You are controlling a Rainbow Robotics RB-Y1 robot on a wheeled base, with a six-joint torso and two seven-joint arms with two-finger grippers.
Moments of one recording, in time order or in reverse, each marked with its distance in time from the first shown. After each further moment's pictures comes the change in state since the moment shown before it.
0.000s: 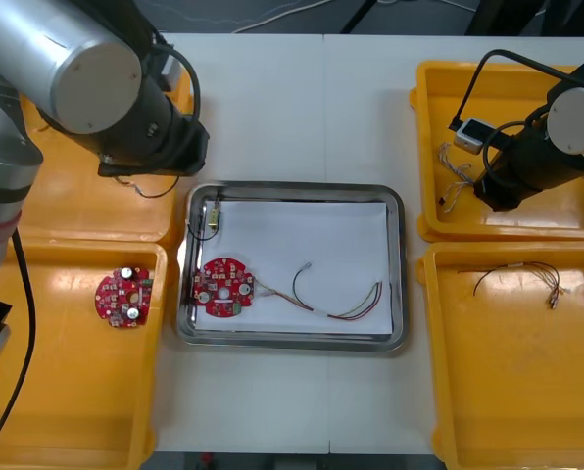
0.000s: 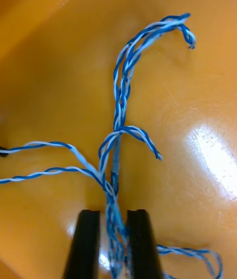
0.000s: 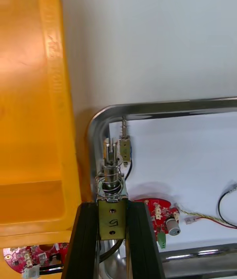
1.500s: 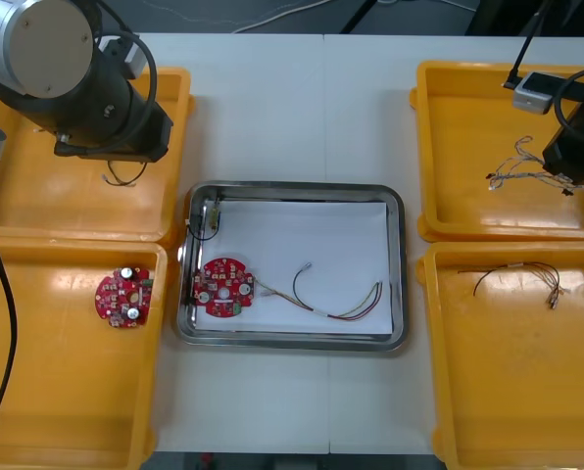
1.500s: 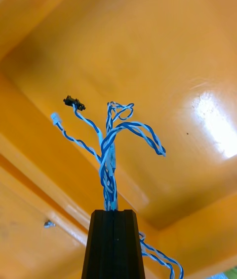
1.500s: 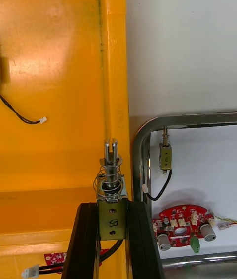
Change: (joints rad) right arm -0.011 0.000 -0.341 -0.318 0.121 0.612 -0.010; left arm 0.001 0.027 0.106 0.094 0.007 0.000 -0.148
